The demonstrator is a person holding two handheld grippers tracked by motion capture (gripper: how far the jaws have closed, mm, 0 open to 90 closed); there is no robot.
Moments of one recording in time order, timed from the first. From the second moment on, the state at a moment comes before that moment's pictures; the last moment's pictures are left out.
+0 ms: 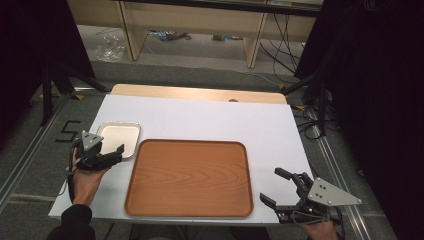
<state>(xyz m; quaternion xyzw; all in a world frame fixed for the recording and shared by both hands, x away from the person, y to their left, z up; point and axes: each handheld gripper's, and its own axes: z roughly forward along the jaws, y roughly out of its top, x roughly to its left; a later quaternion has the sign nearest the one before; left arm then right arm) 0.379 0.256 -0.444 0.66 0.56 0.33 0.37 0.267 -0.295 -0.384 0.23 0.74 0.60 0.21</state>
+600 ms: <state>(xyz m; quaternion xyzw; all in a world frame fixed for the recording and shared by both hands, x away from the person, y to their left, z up) 0.432 0.303 -0.473 0.64 0.64 0.30 0.30 0.267 -0.294 -0.384 0.22 0.74 0.60 0.21</state>
